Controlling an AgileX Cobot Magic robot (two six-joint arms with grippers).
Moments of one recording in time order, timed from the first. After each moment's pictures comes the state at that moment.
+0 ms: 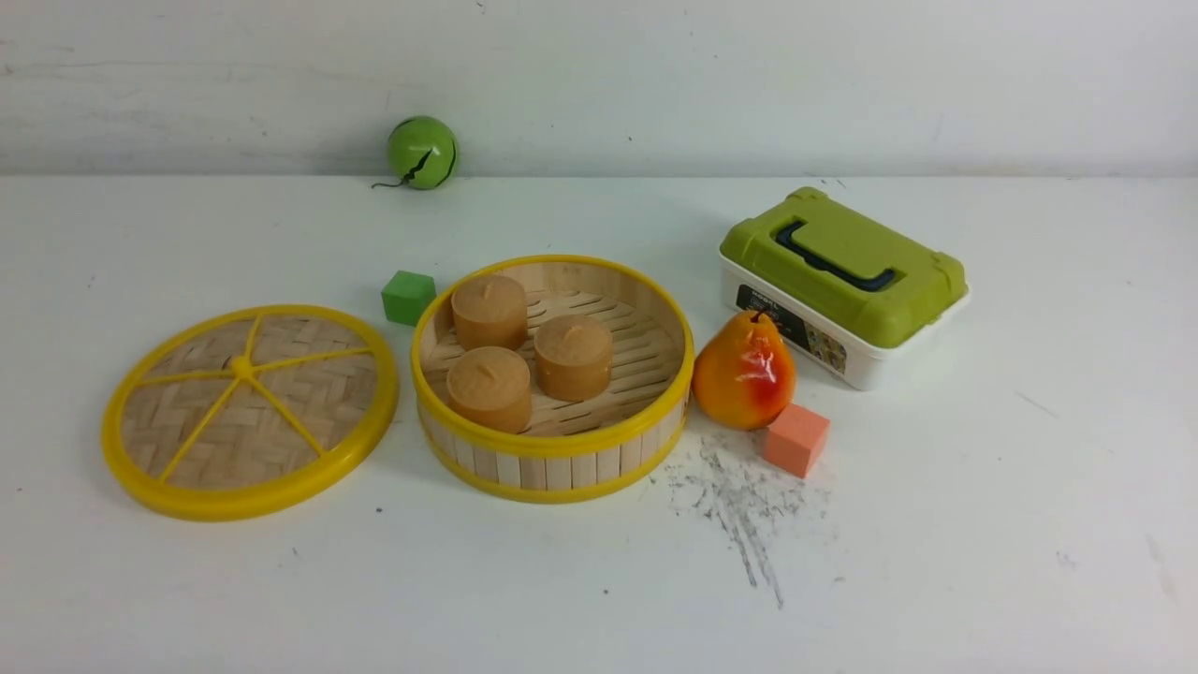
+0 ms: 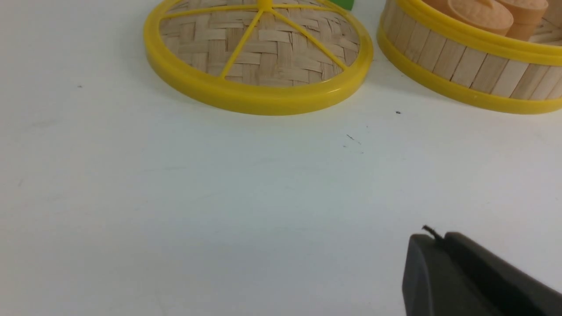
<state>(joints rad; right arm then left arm) -0.04 -0.02 0.02 -0.06 0.40 -0.03 -0.12 -0.01 0.03 -0.04 0.38 -0.09</state>
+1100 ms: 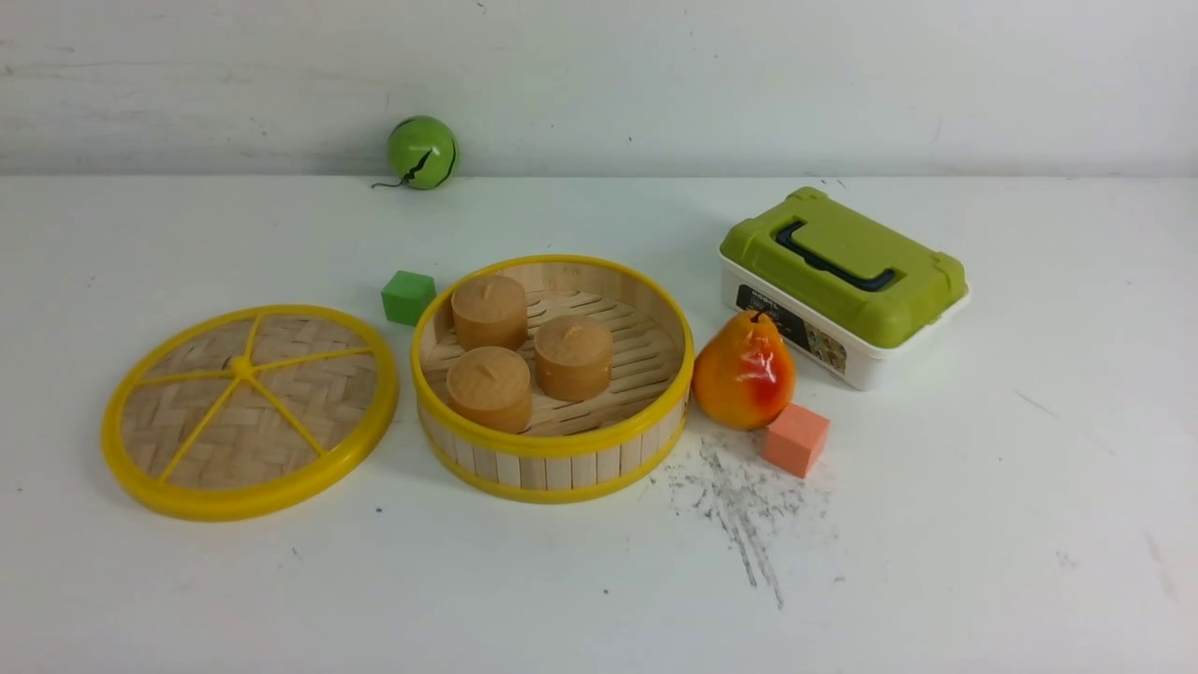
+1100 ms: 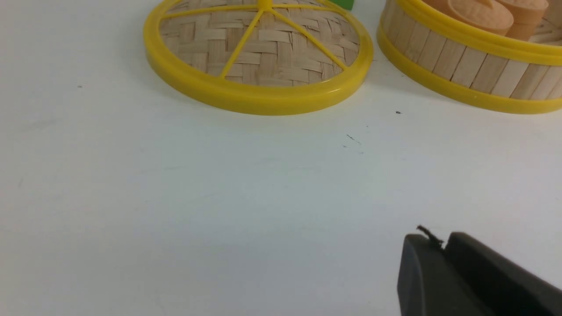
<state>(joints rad) -0.04 -0.02 0.02 -0.06 0.40 -0.03 -0.12 -0.01 0.03 -0.04 0.38 -0.09</state>
